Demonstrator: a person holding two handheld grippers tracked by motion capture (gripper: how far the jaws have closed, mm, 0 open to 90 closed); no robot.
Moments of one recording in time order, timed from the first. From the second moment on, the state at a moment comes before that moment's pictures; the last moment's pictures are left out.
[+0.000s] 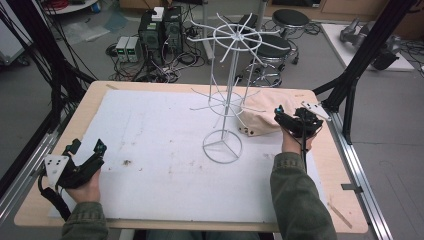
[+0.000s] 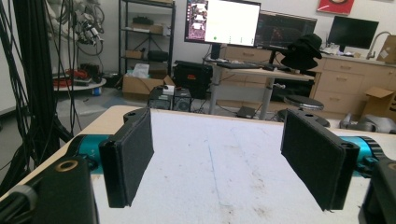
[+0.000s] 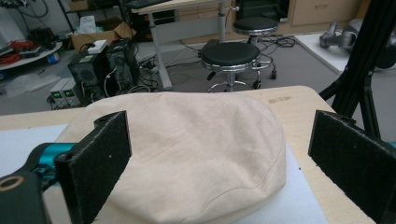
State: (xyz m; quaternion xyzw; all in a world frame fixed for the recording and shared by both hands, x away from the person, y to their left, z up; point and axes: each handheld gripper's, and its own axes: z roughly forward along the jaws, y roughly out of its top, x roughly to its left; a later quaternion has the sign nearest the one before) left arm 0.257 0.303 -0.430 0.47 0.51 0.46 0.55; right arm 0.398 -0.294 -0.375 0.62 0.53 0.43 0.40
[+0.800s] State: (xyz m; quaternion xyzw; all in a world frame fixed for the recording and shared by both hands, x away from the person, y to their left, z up) left arm 0.259 0.303 -0.430 0.47 0.50 0.46 0.55; right arm 0.466 -0.317 -0.406 0.66 0.54 0.38 0.35
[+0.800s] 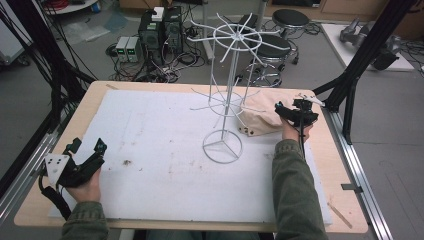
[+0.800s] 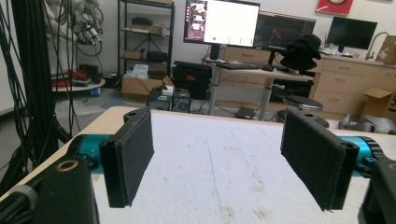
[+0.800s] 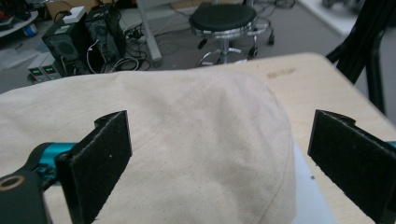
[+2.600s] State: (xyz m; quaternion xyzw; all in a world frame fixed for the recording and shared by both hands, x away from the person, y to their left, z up) left arm 0.263 0.300 -0.432 0.48 0.50 0.46 0.55; right arm 0.496 -0.326 -0.443 0.76 0.50 0.28 0.32
